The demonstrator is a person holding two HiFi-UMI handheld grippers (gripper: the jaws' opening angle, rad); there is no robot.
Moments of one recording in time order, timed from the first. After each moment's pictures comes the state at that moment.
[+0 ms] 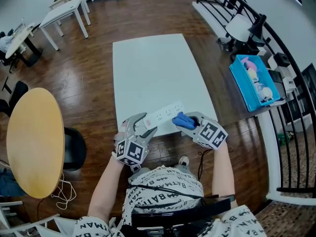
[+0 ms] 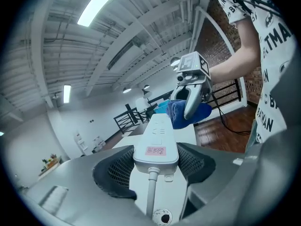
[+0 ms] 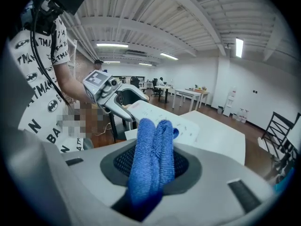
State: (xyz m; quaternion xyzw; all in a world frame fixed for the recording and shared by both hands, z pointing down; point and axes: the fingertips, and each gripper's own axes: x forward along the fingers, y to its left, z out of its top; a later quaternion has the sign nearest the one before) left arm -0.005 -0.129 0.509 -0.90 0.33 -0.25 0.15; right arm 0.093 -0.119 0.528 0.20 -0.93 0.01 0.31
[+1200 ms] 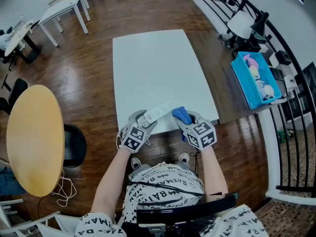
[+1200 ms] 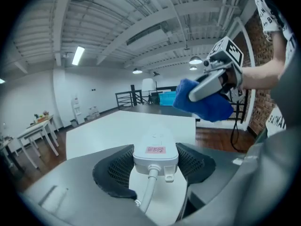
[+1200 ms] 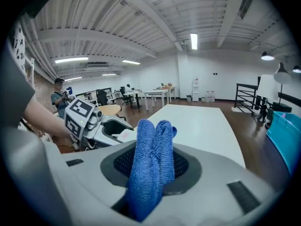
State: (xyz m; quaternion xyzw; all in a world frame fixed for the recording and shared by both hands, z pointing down) left arm -0.011 -0.167 0.614 -0.90 0.34 -0.26 -0.03; right arm 0.094 -0.150 0.555 0.39 -0.88 0.14 0.23
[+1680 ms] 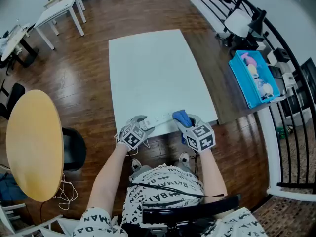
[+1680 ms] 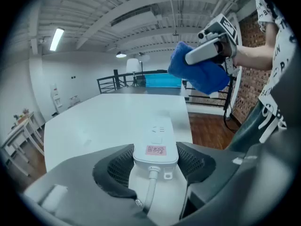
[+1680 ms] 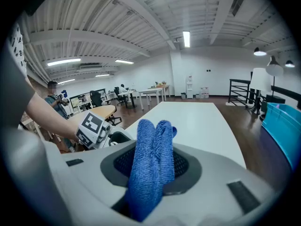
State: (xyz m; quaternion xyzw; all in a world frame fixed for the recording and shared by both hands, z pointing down) left arm -0.011 -0.165 0.704 -0.90 0.24 -0.35 -0.06; right arm 0.104 -0.152 0.571 0.41 -0.86 0.17 0.23
